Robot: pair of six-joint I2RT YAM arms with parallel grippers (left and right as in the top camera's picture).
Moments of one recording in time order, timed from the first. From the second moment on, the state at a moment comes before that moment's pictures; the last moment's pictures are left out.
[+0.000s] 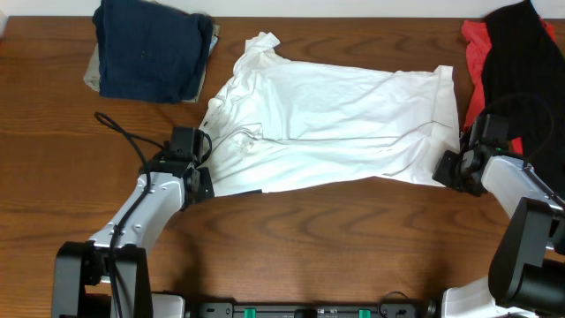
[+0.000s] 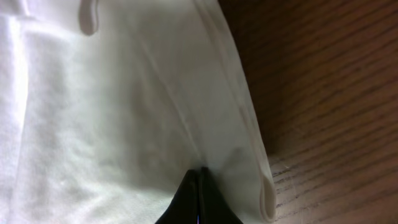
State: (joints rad) left arm -0.10 1.51 0.76 -0.63 -0.18 -0.35; right arm -0.25 1.71 0.87 -0.48 -0.02 0.23
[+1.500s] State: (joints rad) left arm -0.10 1.48 1.16 -1.08 0.01 -0.29; right arm -0.36 1.42 1.17 -1.04 -0.13 0.22
